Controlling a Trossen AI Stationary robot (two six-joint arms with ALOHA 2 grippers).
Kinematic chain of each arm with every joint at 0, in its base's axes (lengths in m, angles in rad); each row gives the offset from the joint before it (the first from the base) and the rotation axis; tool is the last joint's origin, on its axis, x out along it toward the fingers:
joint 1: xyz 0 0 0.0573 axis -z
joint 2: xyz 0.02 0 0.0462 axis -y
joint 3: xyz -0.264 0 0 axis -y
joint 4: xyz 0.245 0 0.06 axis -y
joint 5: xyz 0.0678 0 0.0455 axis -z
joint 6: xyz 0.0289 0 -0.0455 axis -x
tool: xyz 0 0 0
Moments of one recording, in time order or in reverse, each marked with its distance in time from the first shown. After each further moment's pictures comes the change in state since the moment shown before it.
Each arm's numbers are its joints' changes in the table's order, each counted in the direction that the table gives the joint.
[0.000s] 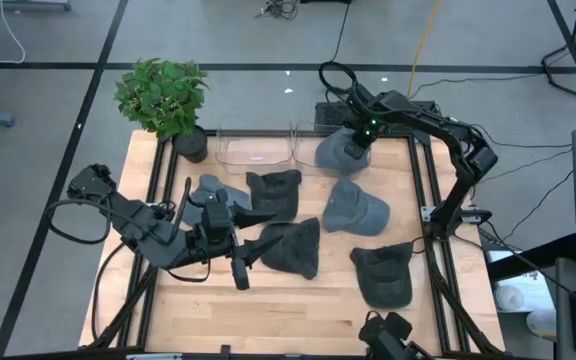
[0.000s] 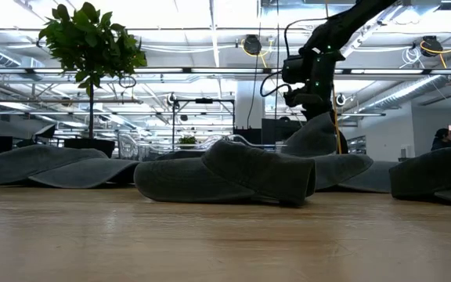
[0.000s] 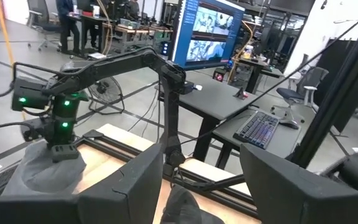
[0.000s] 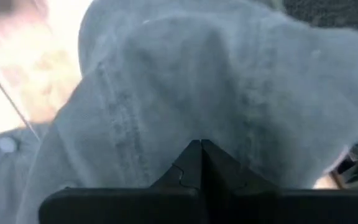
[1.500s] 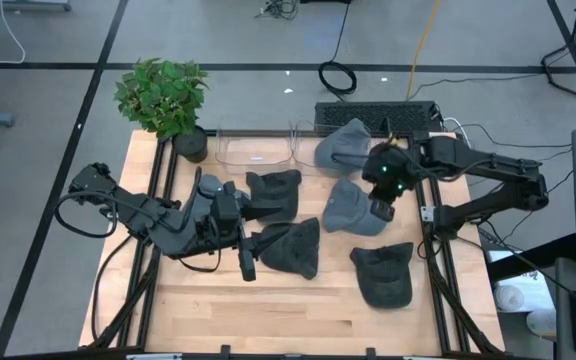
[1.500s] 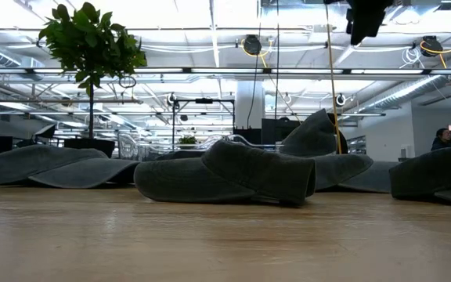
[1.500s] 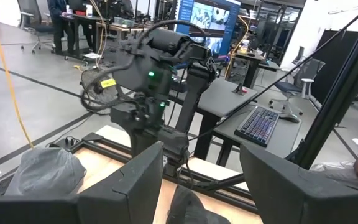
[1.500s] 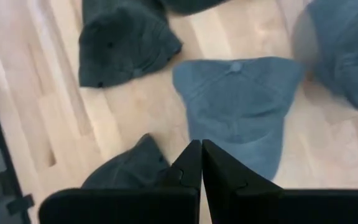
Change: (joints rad) left arm -0.063 0.000 0.000 -0.003 0.082 -0.035; right arm -0.697 0.494 0.001 -0.338 -0.030 -0.485
